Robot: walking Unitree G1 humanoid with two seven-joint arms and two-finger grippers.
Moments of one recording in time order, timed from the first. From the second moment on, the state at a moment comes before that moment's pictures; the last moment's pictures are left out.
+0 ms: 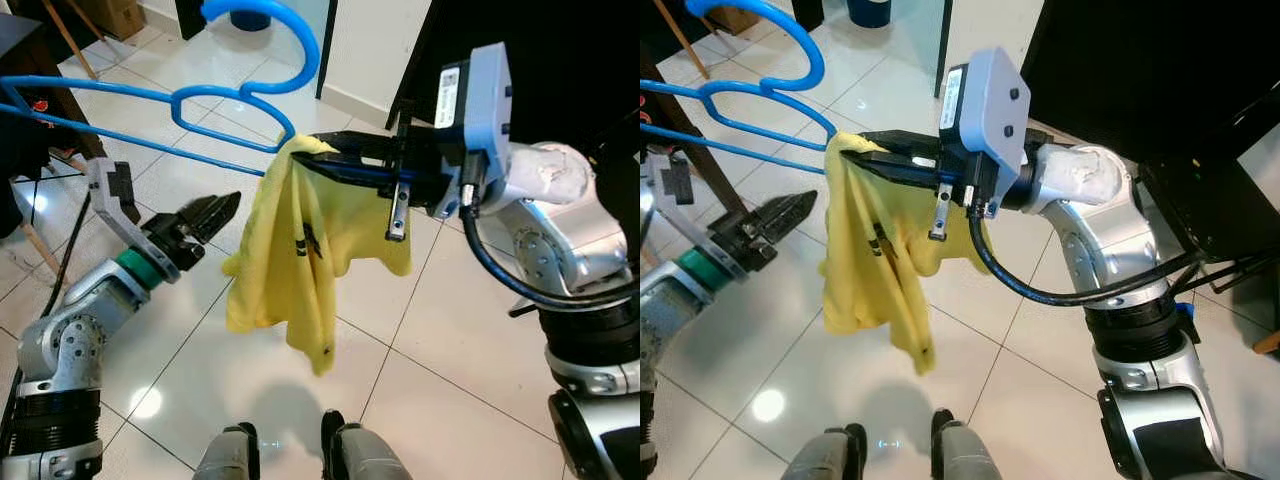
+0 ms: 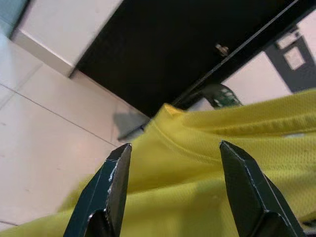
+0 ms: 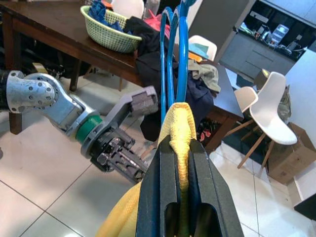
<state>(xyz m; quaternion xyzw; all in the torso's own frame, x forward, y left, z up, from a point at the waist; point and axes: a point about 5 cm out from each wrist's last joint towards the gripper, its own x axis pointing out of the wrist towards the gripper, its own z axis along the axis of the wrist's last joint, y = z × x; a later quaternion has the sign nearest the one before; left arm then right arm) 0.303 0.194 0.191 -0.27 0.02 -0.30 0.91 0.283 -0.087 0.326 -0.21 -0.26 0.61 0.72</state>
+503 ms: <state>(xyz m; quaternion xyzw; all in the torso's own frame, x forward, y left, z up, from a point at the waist) 0.290 0.221 0.189 -0.32 0.06 -0.32 0.89 0.260 -0.079 0.285 -0.26 -0.15 0.74 0.60</state>
